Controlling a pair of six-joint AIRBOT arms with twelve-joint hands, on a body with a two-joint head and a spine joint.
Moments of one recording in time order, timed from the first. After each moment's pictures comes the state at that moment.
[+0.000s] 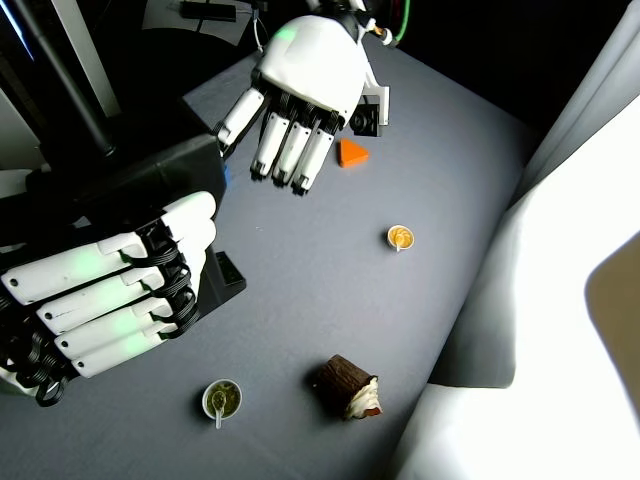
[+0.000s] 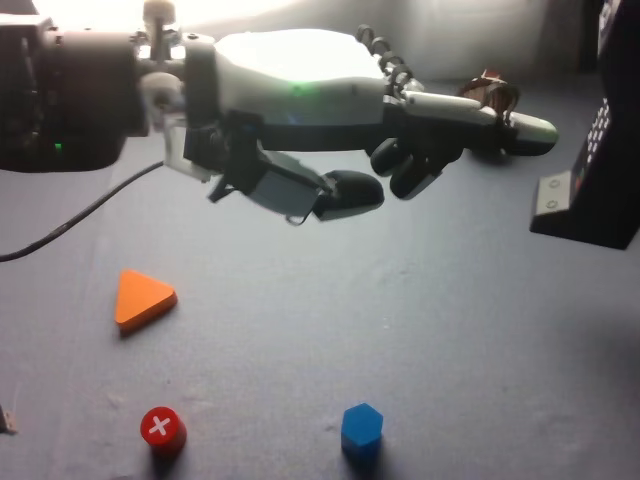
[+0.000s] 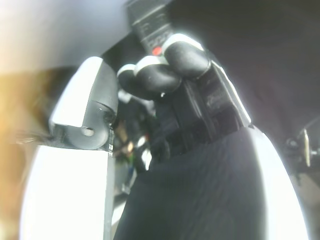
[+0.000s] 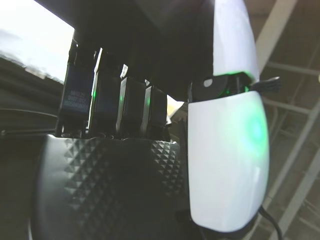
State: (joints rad) left arm 0.20 -0.86 1.39 1.27 -0.91 -0.39; right arm -0.78 -0.87 1.04 0.38 1.38 0.18
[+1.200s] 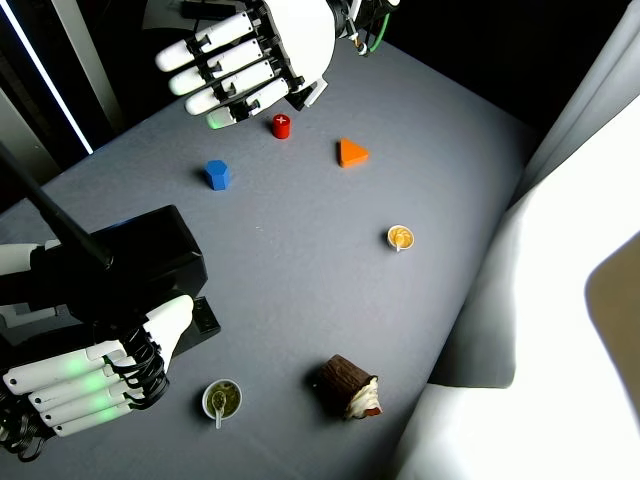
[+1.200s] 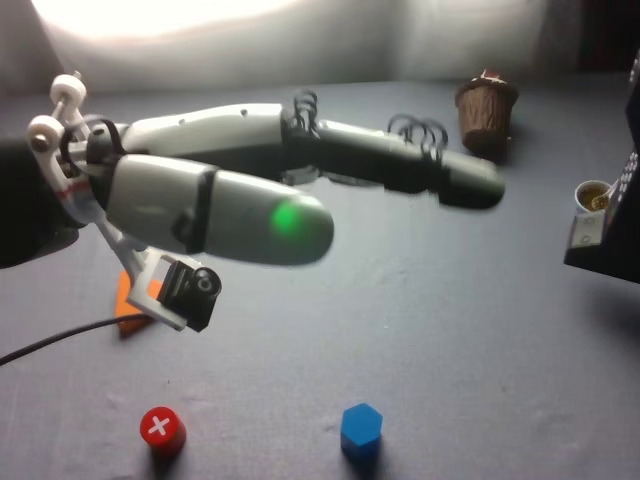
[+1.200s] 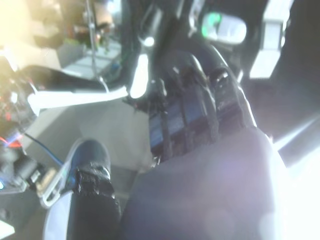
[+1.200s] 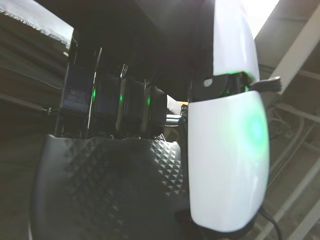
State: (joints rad) left arm 0.45 -0.80 1.36 0.90 -1.25 -0.69; right arm -0.92 -0.95 1.10 0.50 1.45 0.18
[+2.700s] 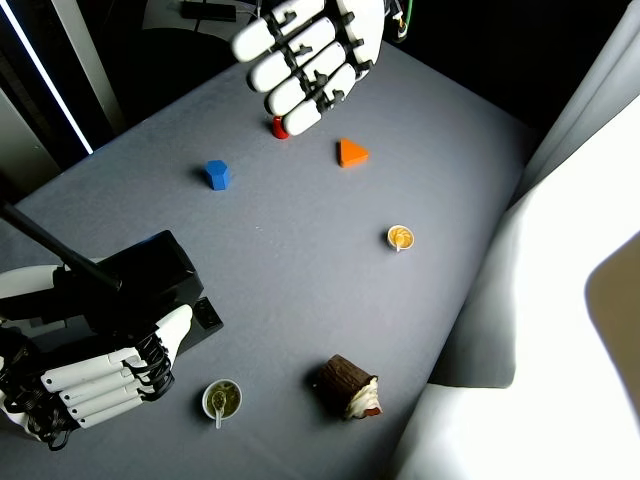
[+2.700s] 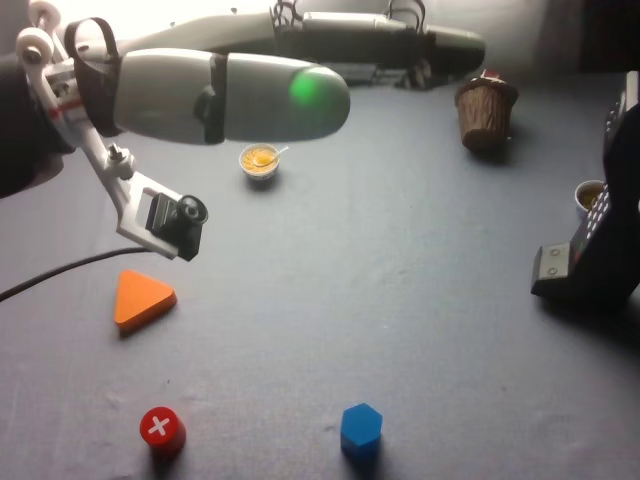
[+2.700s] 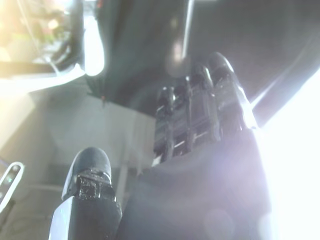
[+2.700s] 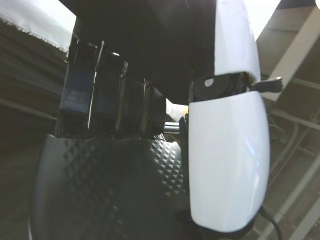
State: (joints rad) left arm 0.34 -0.79 1.41 0.92 -1.10 -0.74; right arm -0.96 -1.07 1.20 0.45 1.50 0.19
